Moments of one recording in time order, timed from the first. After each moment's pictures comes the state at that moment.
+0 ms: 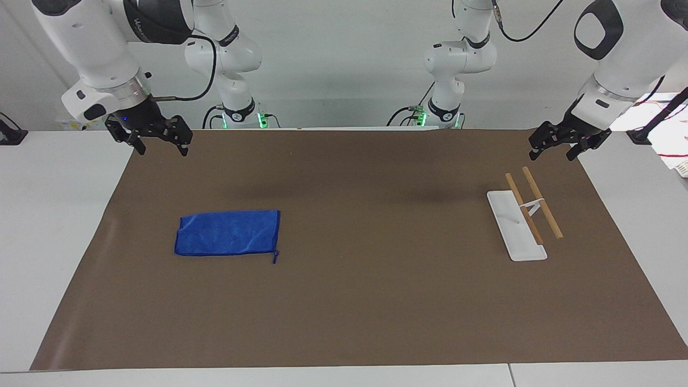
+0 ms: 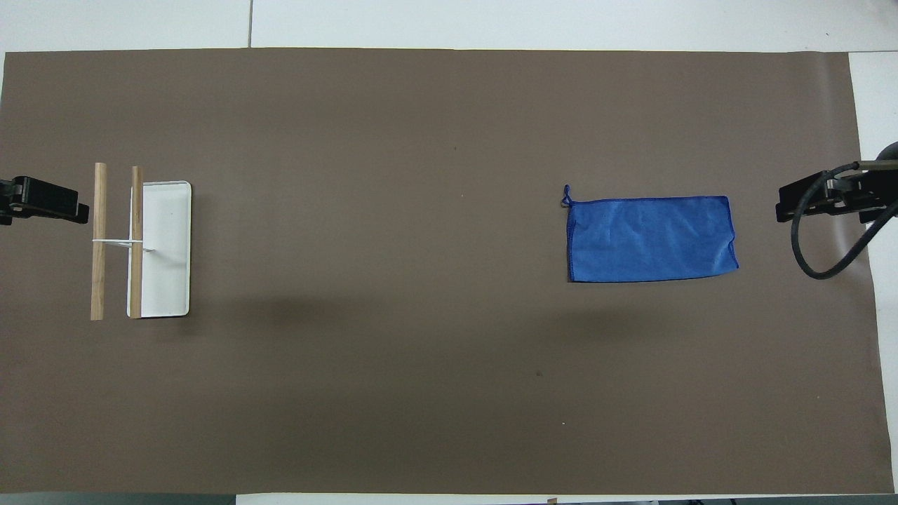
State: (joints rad) left arm -0.02 0.00 0.04 -1.64 -0.04 1.61 0.11; right arm 0.03 0.00 -0.04 -1.60 -0.02 1.54 0.04
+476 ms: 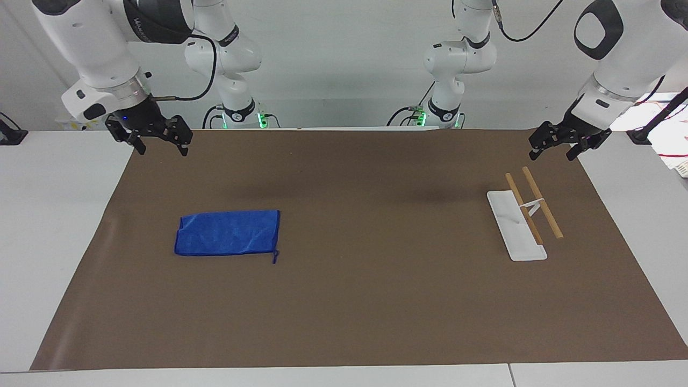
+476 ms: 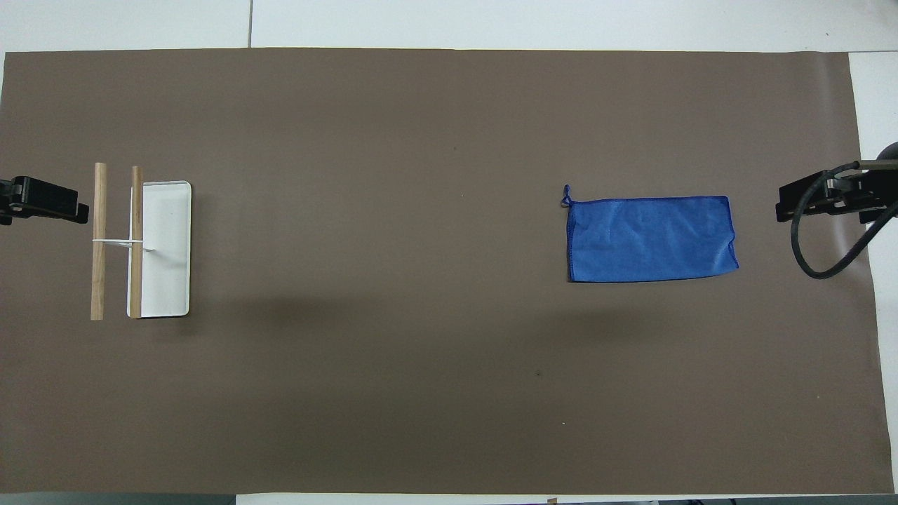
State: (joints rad) left arm -0.02 0.00 0.04 -1.64 -0.04 1.61 0.11; right arm 0.03 -0.01 -0.04 -1.60 -0.02 1.54 0.07
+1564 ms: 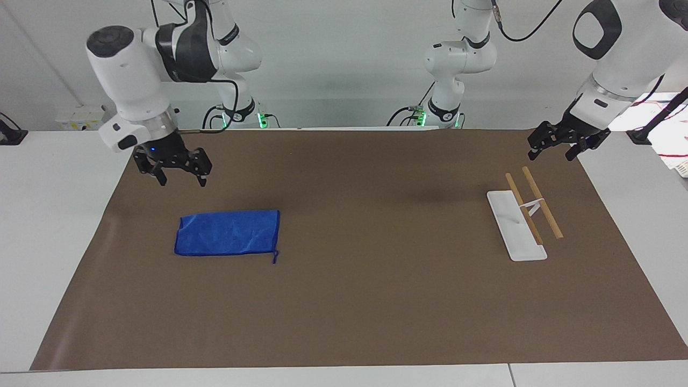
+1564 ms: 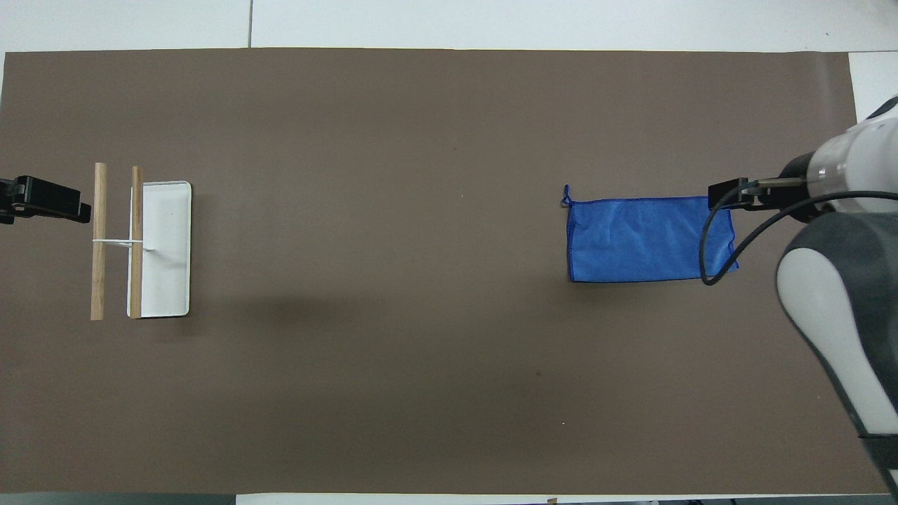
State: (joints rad) left arm -0.02 0.00 0.04 -1.64 -0.04 1.61 0.11; right arm 0.09 -0.02 -0.04 -1.95 -0.02 2.01 0.09
